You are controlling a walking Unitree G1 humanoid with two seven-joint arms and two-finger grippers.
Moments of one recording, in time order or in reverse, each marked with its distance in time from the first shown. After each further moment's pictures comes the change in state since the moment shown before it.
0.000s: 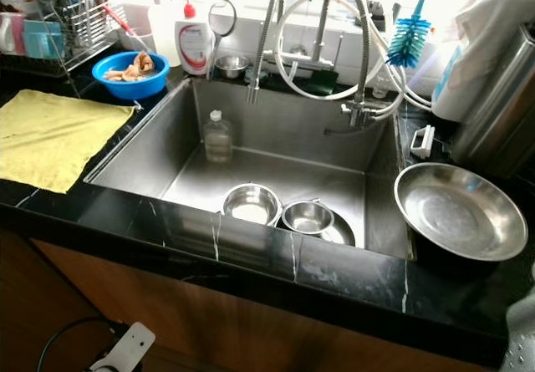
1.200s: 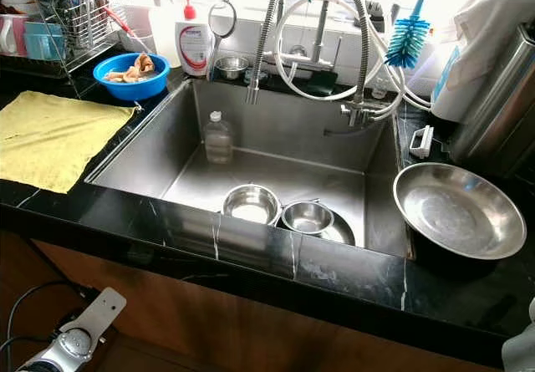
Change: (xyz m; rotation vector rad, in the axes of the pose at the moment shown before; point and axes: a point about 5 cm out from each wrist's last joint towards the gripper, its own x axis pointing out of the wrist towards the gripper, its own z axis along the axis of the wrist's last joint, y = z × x) left arm 0.005 0.067 0.018 0.060 0.054 0.155; right arm -0.017 -0.011 -0.023 0.031 0.102 -0.059
